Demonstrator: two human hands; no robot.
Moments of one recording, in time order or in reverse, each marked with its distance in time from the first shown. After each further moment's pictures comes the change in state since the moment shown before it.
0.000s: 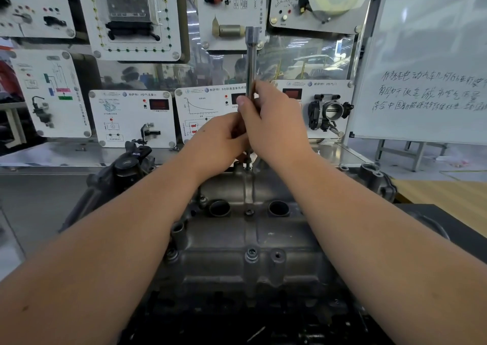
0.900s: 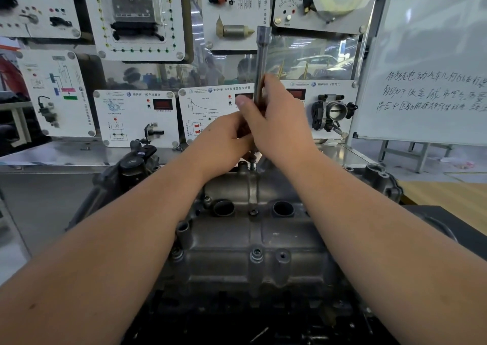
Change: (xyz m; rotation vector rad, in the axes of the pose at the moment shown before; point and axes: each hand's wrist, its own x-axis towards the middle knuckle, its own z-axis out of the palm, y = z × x) left_hand 0.000 0.003 -0.002 0.012 -0.023 0.012; right_hand 0.000 0.000 0.000 0.079 -0.019 -0.013
